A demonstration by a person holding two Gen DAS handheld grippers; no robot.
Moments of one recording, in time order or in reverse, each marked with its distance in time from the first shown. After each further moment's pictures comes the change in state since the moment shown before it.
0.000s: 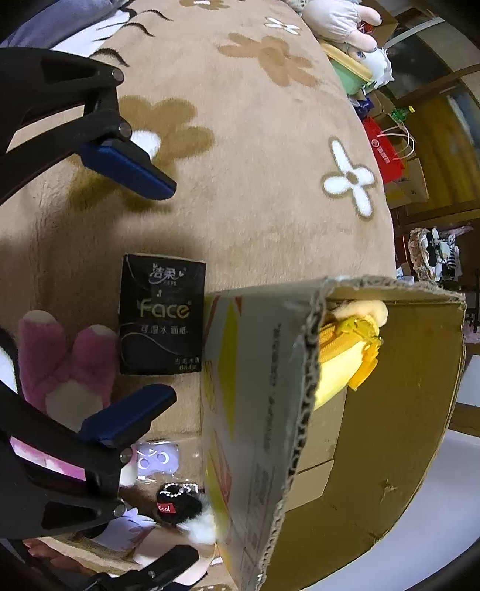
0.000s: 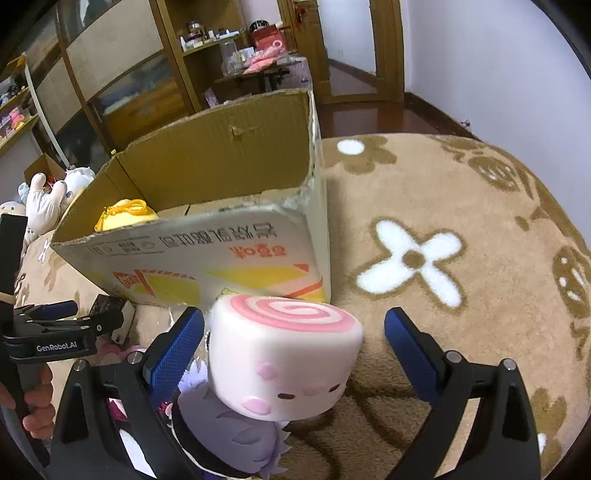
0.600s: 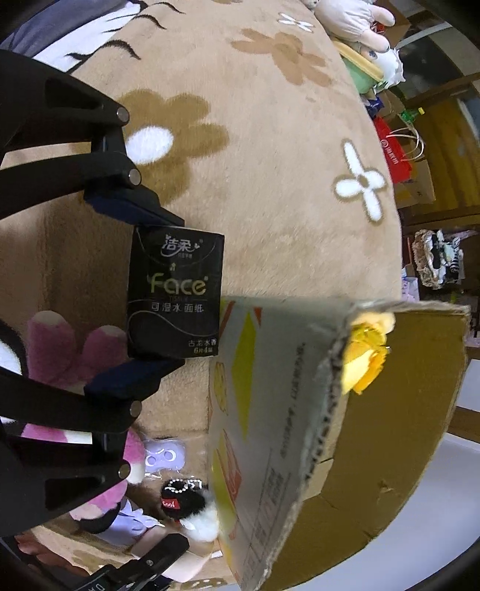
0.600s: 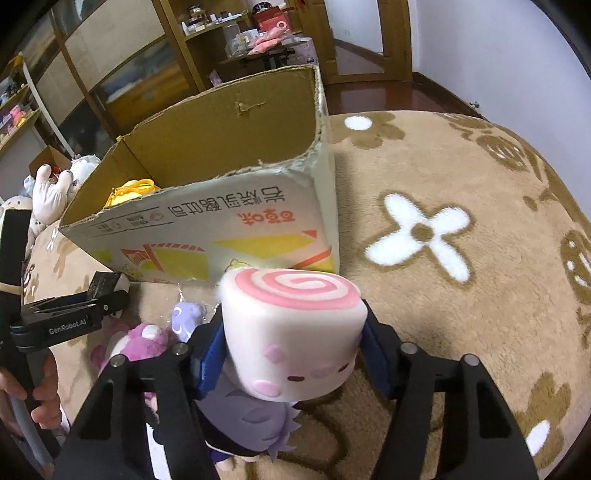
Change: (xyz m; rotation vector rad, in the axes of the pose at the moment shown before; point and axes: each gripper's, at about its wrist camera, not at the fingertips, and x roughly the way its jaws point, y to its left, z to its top) left arm -0.003 0.012 -0.007 -0.035 0.003 -0.015; right arm -0.005 0.001 -0.010 0.012 0.077 0.040
